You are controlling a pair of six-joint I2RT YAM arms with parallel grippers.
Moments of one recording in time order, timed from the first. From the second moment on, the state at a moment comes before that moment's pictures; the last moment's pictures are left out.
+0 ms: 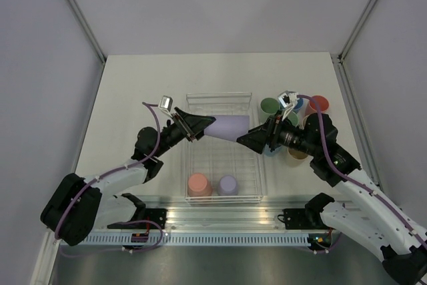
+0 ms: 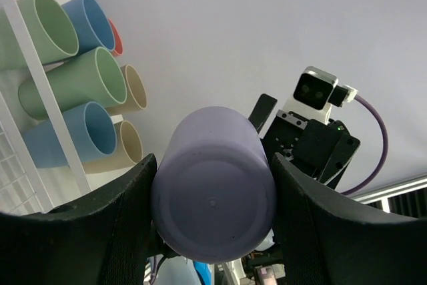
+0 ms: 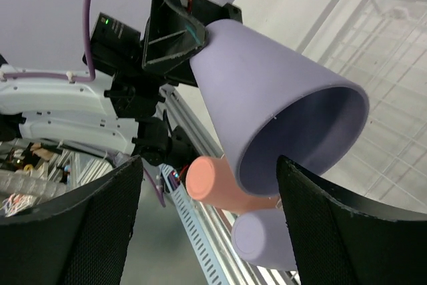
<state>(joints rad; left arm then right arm) -0.56 1.16 0.37 1.02 0.38 -1.40 0.59 0.76 0.77 -0.13 -0.48 0.67</state>
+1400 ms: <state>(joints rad) -0.63 1.15 0.83 0.12 0.41 -0.78 0.28 1.01 1.30 -0.99 0.74 0.57</state>
